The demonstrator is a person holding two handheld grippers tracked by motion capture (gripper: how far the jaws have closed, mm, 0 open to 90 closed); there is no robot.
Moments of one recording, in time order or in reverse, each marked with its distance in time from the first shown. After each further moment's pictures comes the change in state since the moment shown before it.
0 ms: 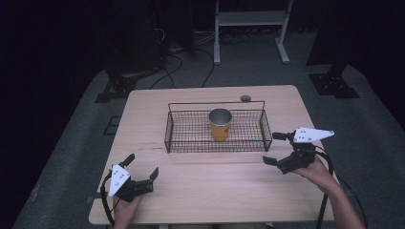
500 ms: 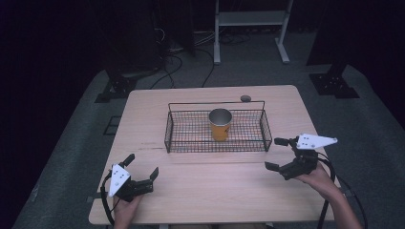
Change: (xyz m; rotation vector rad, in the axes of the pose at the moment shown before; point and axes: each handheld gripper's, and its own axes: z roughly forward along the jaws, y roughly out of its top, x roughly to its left) left arm 0.000 0.000 0.000 0.000 0.001 0.000; right arm 0.008 -0.015 -0.007 -0.017 0.001 0.019
